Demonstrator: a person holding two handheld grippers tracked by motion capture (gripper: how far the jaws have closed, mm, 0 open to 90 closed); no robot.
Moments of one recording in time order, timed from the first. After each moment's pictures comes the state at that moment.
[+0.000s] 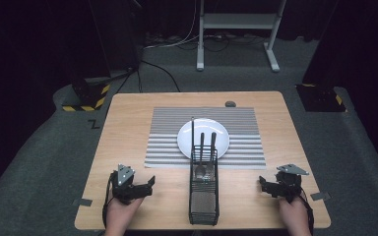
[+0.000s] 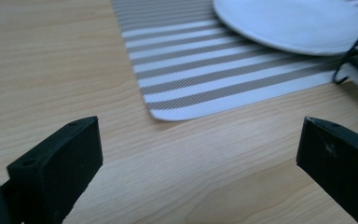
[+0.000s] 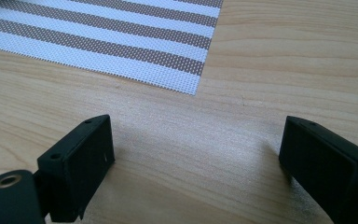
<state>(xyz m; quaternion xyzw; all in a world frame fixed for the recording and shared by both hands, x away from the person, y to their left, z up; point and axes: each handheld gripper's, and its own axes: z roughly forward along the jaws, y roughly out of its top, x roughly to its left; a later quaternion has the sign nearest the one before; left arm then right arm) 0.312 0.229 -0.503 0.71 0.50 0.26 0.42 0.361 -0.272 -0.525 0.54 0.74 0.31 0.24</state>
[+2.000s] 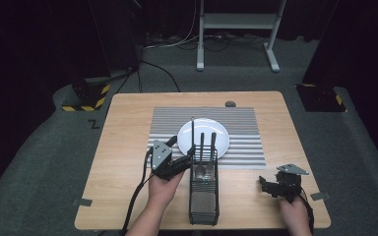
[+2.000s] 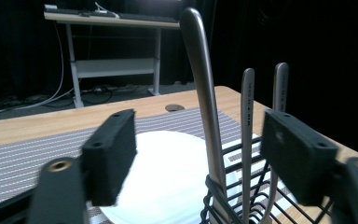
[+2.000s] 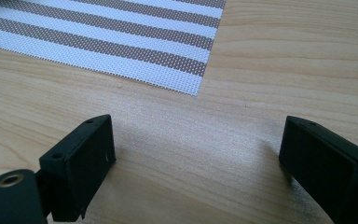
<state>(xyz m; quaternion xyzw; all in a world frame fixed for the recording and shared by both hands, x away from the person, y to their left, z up) 0.354 0.116 -0.428 0.65 0.41 0.29 0.57 0.361 -0.272 -0.525 0.54 0.74 0.32 0.24</state>
